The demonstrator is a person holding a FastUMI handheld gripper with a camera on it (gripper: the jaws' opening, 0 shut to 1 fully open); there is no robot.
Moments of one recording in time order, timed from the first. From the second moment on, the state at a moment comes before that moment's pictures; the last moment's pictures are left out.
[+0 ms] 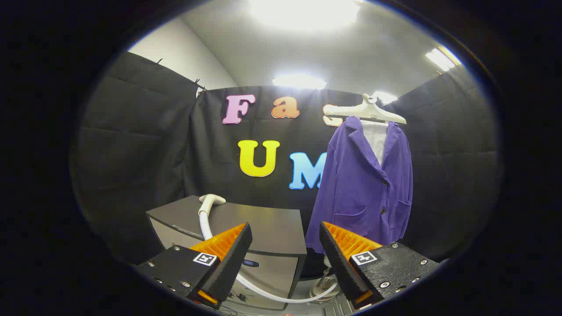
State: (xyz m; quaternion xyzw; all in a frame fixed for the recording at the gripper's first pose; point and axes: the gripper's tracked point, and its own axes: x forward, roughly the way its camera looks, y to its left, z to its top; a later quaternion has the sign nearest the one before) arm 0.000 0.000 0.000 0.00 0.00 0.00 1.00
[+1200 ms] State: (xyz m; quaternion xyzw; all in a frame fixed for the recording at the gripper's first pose) arm -0.028 -0.021 -0.005 0.01 0.02 0.02 1.00
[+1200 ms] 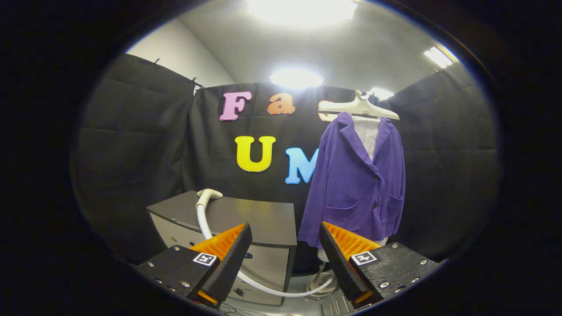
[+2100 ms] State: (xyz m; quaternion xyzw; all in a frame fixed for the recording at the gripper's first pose) arm 0.074 0.058 0.019 -0.01 0.04 0.10 0.99
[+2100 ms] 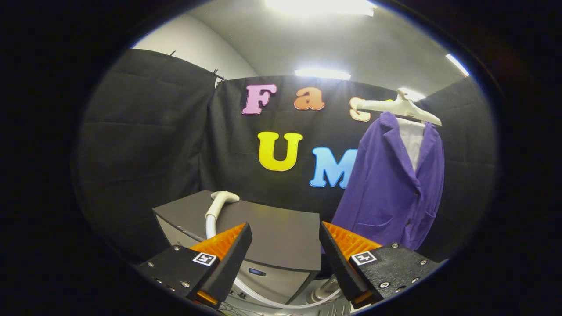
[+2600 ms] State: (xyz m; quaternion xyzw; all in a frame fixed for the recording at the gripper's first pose) arm 0.181 0.211 0.011 0.01 0.14 0.14 0.98
